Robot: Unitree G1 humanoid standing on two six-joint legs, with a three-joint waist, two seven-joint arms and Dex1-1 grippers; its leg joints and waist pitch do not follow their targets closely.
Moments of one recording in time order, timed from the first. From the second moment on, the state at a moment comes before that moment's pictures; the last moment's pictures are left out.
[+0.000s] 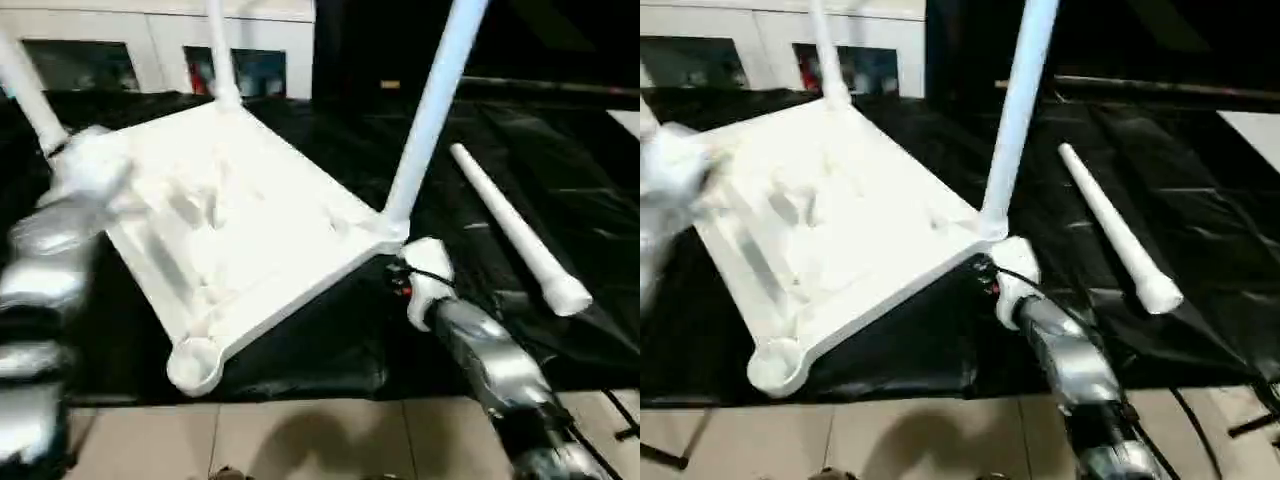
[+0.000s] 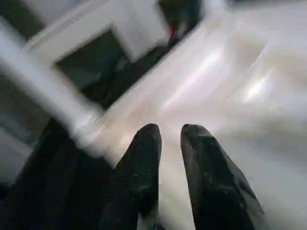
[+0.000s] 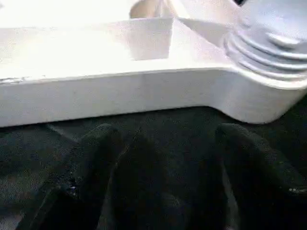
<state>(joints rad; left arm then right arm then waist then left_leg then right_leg) -0.62 0.67 0.12 0.72 0.14 0.10 -0.26 -0.40 -0.15 0.12 0.45 0.06 0.27 0.40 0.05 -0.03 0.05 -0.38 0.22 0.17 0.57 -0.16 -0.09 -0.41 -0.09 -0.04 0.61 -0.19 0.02</state>
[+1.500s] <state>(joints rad) -0.34 0.45 -0.19 0.10 -0.08 0.50 -0.69 -0.61 -0.17 0.09 0.68 0.00 0.22 0.28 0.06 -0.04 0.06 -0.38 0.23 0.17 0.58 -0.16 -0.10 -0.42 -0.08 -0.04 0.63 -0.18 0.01</state>
